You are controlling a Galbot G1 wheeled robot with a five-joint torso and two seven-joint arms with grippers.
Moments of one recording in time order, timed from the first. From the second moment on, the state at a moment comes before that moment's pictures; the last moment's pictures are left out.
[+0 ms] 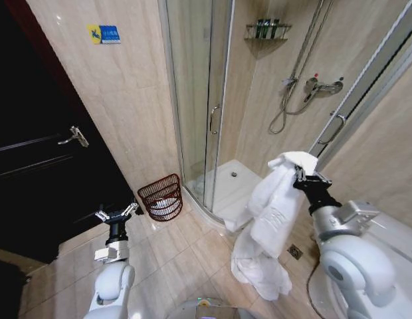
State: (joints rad) left arm 1.54 -1.50 -0.75 -1.99 -0.18 -0.39 -0.11; right arm -1.29 0.95 0.68 2.50 0.68 -0.45 0.49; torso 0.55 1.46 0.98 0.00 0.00
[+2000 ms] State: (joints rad) left arm 1.54 -1.53 -0.68 -2.00 -0.17 -0.35 -0.08; right arm -1.13 0.71 0.74 2.50 0.84 -0.51 0.45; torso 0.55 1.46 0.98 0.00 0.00
